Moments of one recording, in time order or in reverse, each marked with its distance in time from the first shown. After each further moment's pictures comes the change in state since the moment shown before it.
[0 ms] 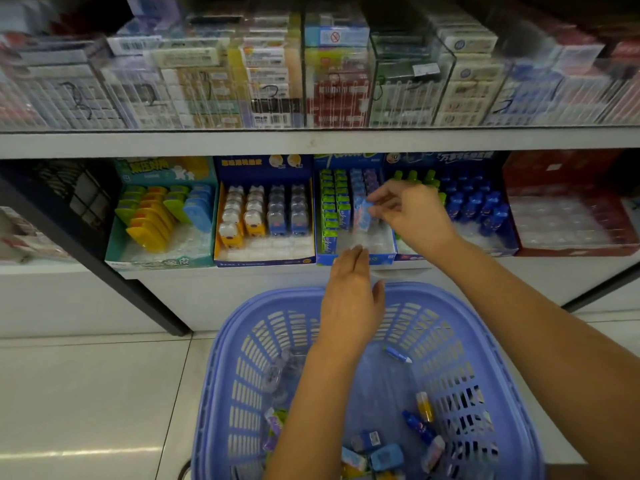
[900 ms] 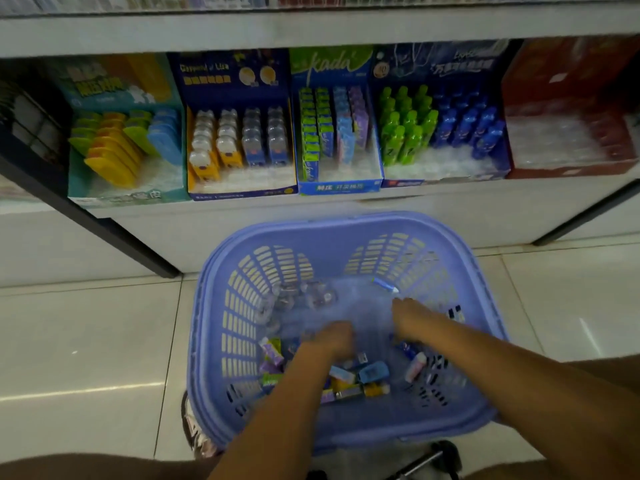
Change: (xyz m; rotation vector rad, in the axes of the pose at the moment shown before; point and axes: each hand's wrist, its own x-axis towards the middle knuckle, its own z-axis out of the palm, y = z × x) left_hand -0.086 -0.090 0.112 0.224 -0.942 -0.328; right_hand -0.193 0.114 0.109 -0.559 -1.123 0.753
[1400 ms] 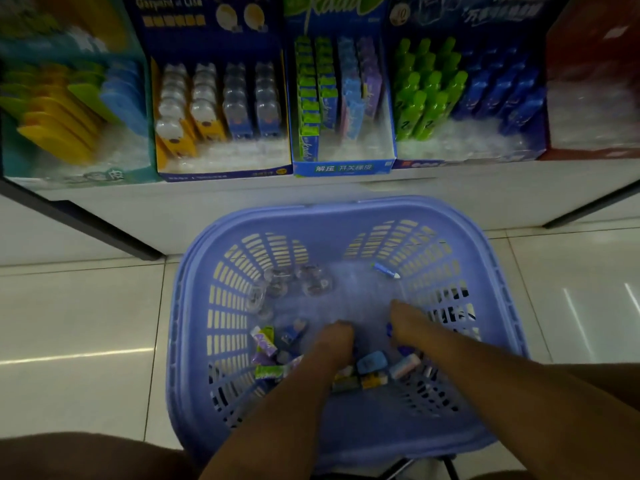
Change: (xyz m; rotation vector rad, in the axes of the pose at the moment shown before) left_hand 0.056 -0.016 0.045 0.186 -0.046 0.039; right_hand 0.057 0.010 0.047 -0.005 0.030 -0.044
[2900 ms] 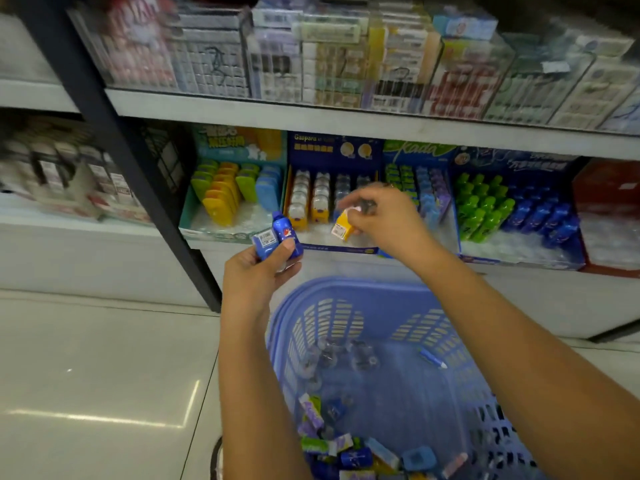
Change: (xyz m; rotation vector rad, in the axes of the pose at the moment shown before) left_hand -0.217 -0.110 -0.190 -1.796 1.143 0.287; right_hand -0.177 -0.180 -0.246 0.647 0.848 -0.839
